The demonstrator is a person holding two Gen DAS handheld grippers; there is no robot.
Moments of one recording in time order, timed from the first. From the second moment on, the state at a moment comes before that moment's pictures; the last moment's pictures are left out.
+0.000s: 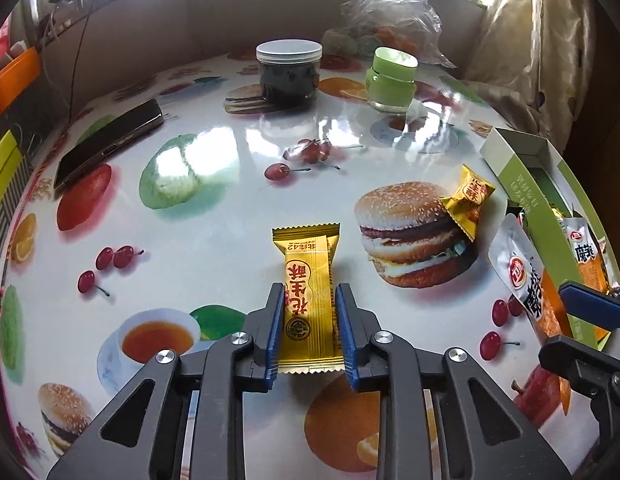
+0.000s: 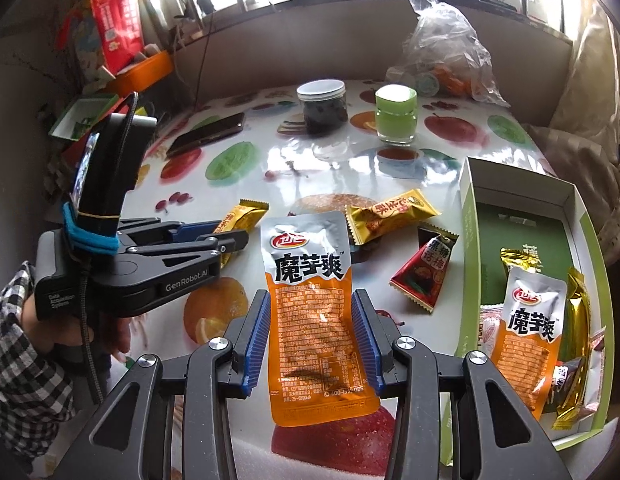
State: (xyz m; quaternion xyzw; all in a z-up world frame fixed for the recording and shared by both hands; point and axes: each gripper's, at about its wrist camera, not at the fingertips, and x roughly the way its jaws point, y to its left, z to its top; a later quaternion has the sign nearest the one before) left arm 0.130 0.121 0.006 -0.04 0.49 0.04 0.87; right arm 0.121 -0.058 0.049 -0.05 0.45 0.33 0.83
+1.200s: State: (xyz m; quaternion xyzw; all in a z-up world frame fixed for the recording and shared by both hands) left arm 0.107 0.057 0.060 -0.02 0.44 -0.02 0.90; right arm 0.112 -0.144 0.084 -0.02 0.41 0.26 0.87
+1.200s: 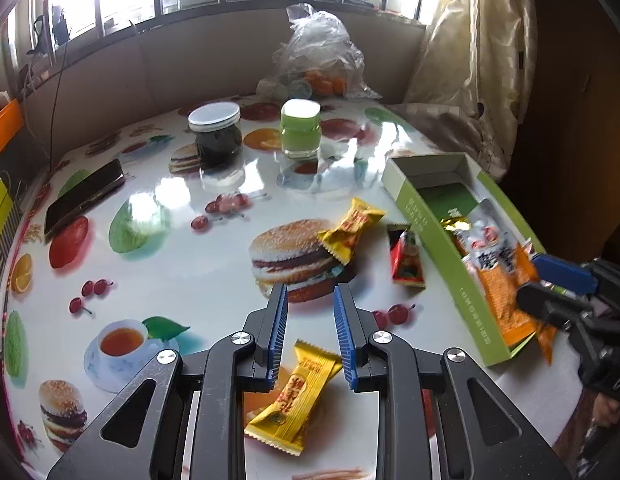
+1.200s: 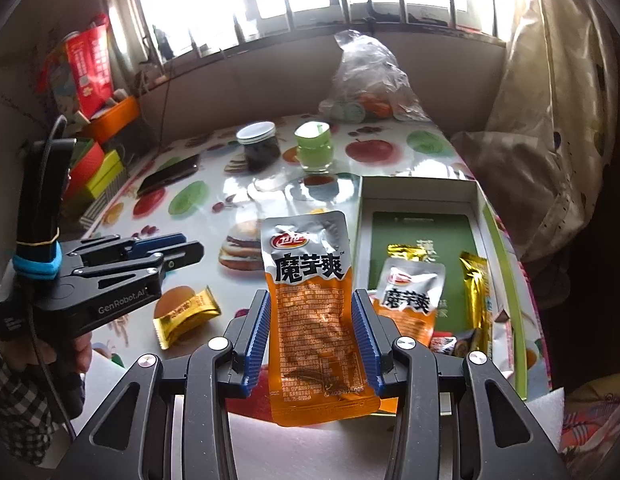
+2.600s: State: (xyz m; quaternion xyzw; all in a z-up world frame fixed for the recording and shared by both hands) left arm 0.099 0.025 0.038 0.03 0.48 -0.06 0.88; right arm 0.112 -0.186 0.088 0.01 0.41 0.23 0.88
